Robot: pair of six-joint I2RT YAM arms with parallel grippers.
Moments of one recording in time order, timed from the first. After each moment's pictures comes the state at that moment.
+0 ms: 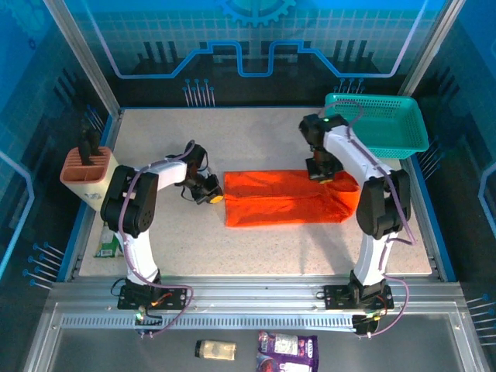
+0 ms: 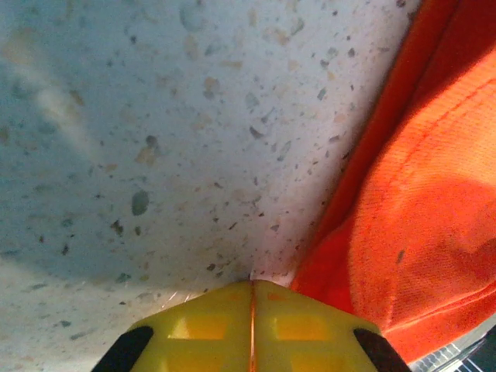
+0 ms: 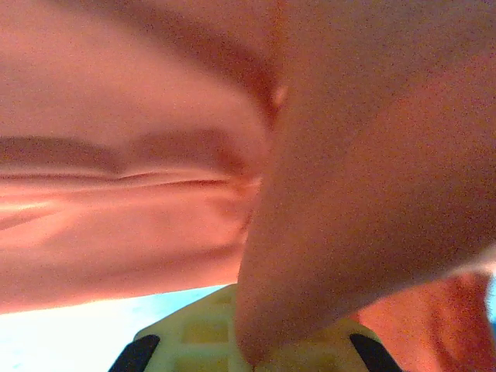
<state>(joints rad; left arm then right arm) -0.21 1.92 1.14 -0.57 0.51 -0.71 0.35 1.91 1.70 -1.42 0.18 0.30</state>
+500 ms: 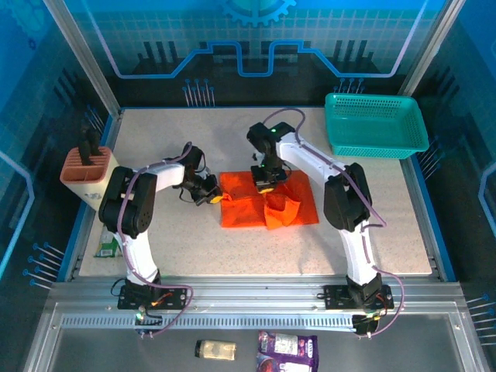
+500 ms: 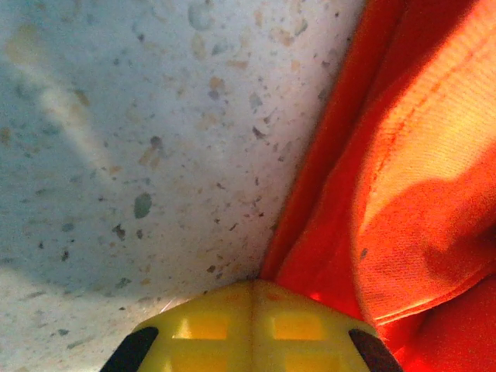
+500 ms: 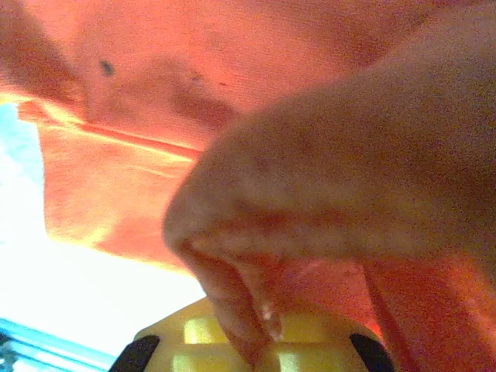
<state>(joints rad) -0.20 1.91 1.10 -0.51 0.55 -0.72 0.63 2.16 1.95 -1.32 -0.21 0.42</state>
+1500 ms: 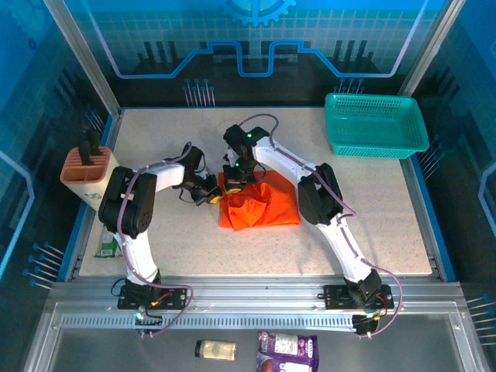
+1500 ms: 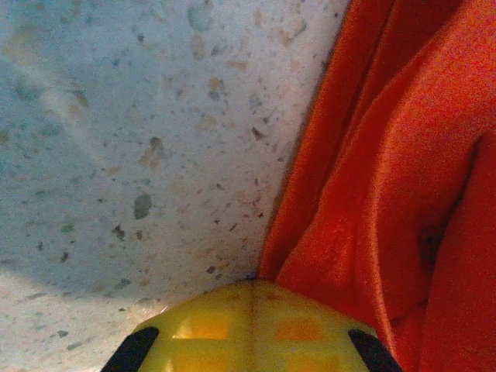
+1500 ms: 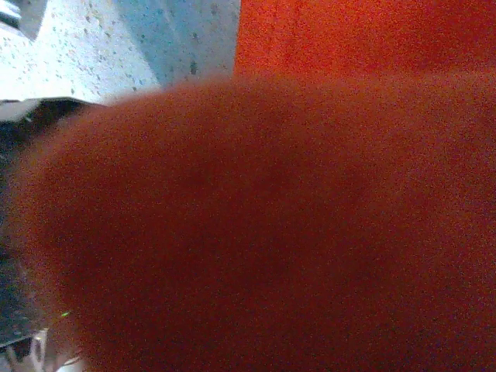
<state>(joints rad) -0.19 1.91 1.09 -0.50 0.55 -0.72 0.69 2.43 2.23 -1.21 -0.48 0.50</state>
